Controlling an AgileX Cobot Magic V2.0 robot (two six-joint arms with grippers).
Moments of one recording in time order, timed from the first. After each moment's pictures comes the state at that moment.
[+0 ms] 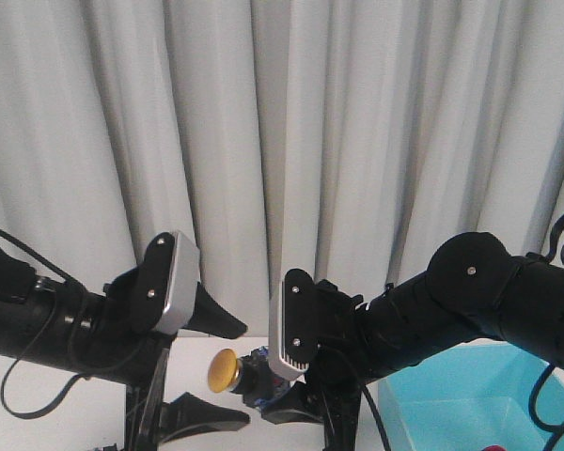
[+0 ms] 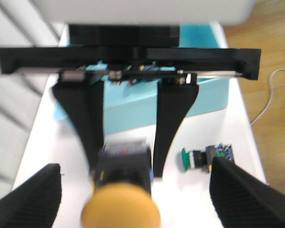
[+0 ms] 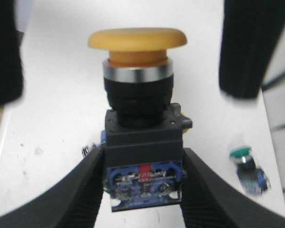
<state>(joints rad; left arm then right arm) -0.27 1.56 -1.29 -1.01 0.94 1.74 0.41 1.72 -1.42 0.70 0.84 -1.58</state>
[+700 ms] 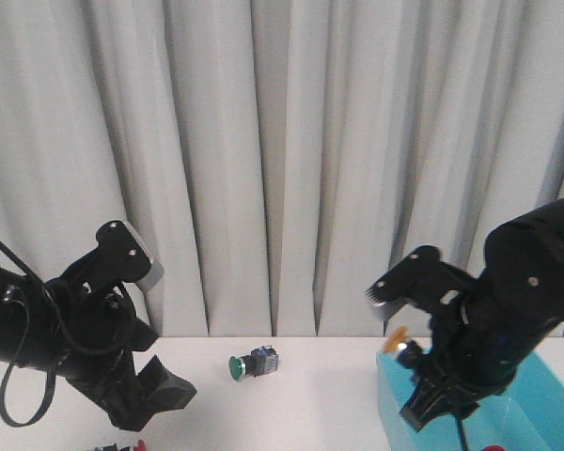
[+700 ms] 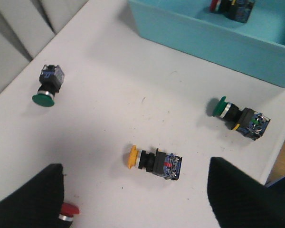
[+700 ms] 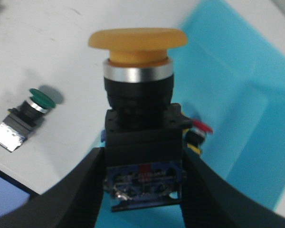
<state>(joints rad) -0.27 1.49 -1.29 -0.51 0.82 0.81 0.37 1.58 -1.42 -0.18 1.10 -0.22</state>
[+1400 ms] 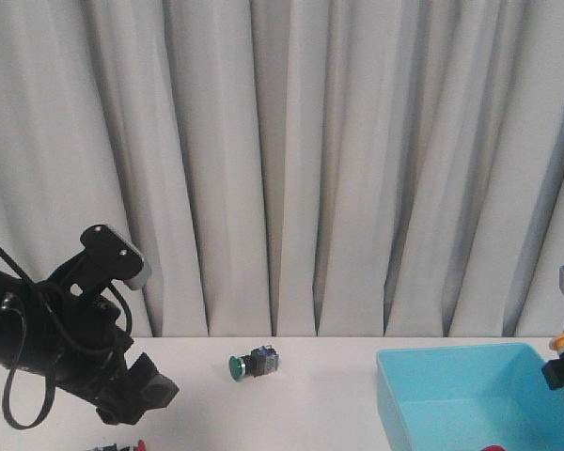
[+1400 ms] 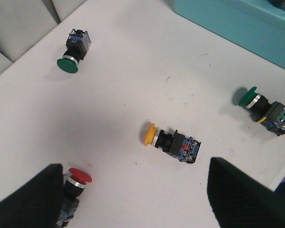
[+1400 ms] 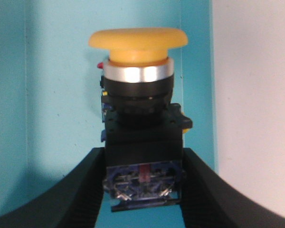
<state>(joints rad) -0.27 1.49 -1.29 -0.37 0.82 0.64 -0.12 1.52 -1.29 0.02 1.01 -0.17</state>
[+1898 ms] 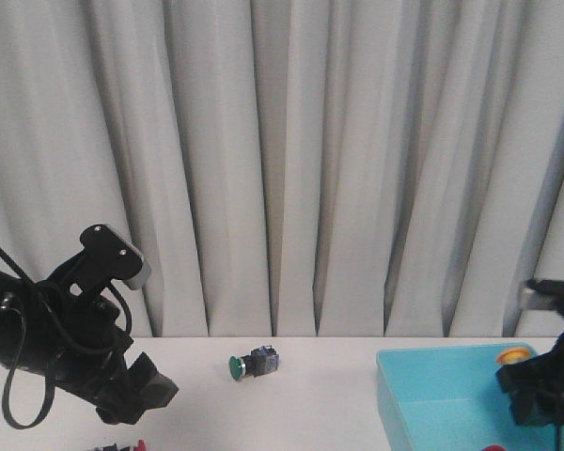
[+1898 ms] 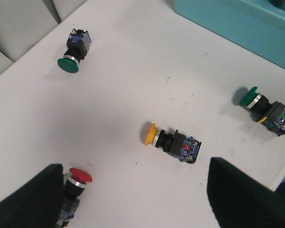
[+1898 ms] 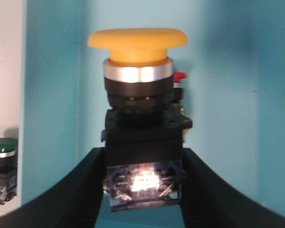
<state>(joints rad) -0.27 1.49 -1.29 -0.37 0.82 0.64 -0.12 1.67 -1.29 0.25 0.96 -0.30</state>
